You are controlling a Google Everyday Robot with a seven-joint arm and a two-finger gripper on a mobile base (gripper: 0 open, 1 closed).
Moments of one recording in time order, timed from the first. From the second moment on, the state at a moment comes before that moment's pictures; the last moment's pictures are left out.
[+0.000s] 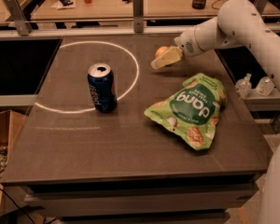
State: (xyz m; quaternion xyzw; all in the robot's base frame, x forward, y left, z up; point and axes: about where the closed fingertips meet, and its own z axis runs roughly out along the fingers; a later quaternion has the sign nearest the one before) arm 0.752 -0.108 0.843 -0.42 0.79 0.18 0.41
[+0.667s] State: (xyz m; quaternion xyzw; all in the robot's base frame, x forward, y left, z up) arm 0.748 -0.105 0.841 -0.43 0.79 0.18 0.40
